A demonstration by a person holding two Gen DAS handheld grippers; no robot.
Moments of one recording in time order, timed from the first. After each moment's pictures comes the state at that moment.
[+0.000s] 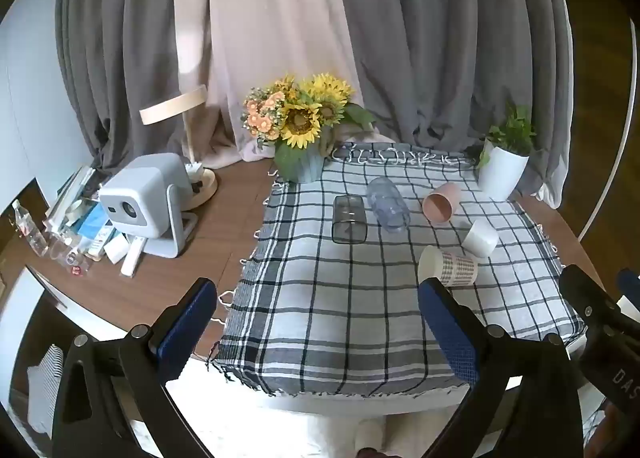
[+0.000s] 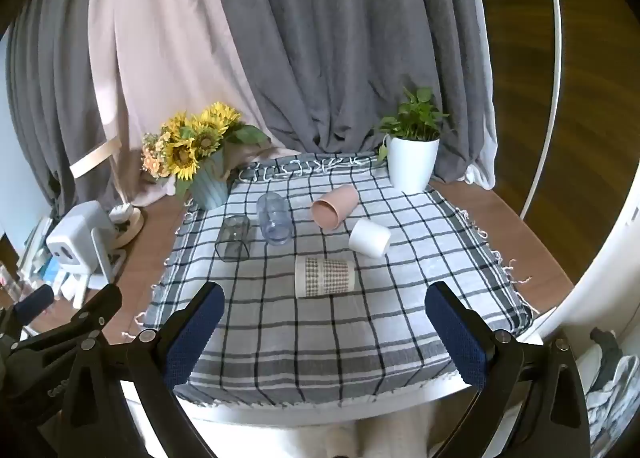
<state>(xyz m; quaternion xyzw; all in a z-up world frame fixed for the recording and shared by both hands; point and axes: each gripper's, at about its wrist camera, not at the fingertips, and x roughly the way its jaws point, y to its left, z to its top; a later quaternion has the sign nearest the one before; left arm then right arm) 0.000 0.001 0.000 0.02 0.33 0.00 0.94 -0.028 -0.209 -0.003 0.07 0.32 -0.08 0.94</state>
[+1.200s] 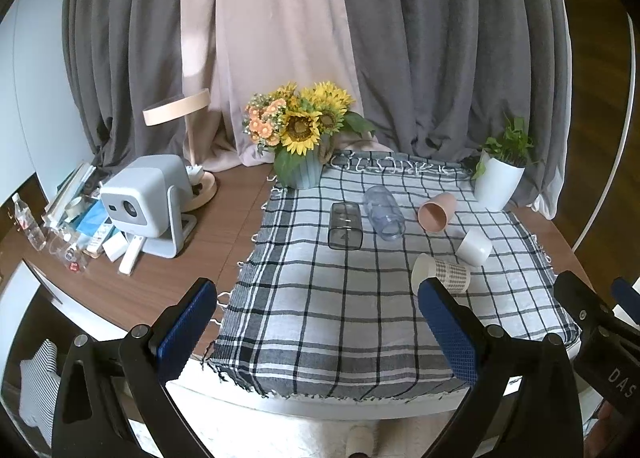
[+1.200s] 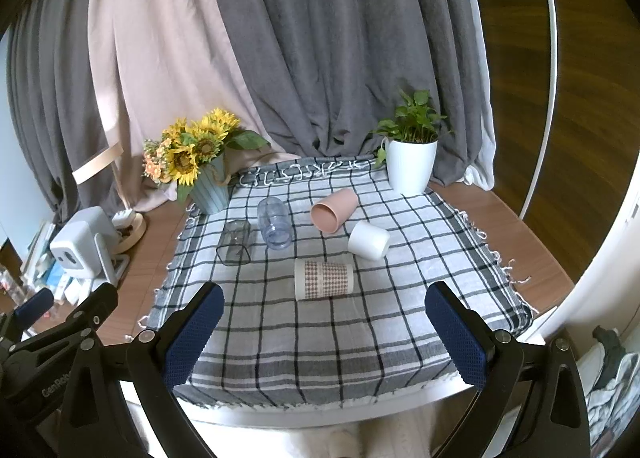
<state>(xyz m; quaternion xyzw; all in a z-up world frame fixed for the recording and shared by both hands) -0.006 -0.001 0.008 0.00 0.32 -0.01 0.95 -0.031 -0.214 0.000 0.07 0.31 -0.08 0.94</state>
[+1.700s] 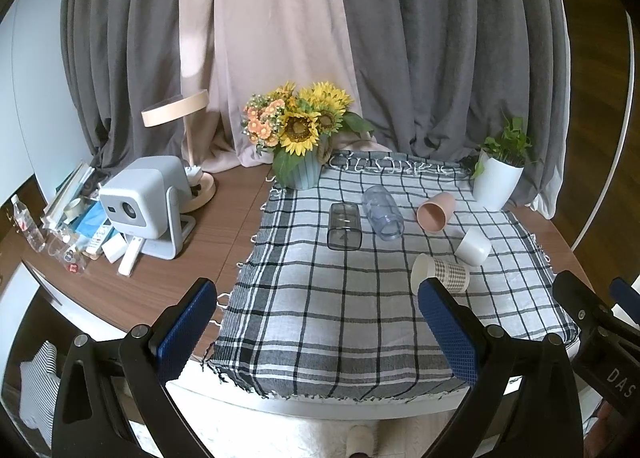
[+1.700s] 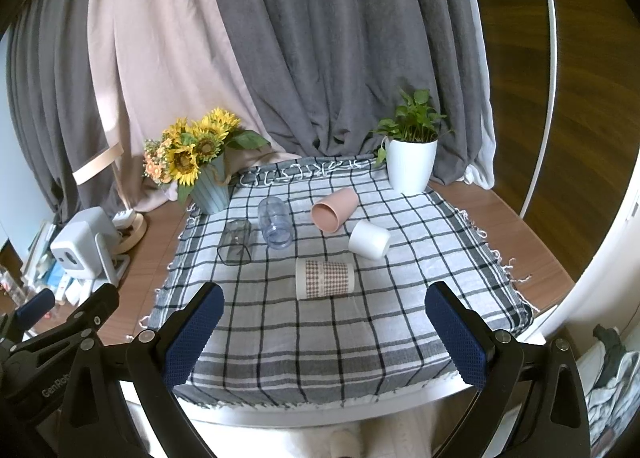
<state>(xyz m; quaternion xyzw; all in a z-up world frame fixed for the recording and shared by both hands) -0.008 0.000 0.006 0.00 0.32 -0.01 0.95 -0.032 -0.214 0.002 0.07 0.31 -0.08 0.94</state>
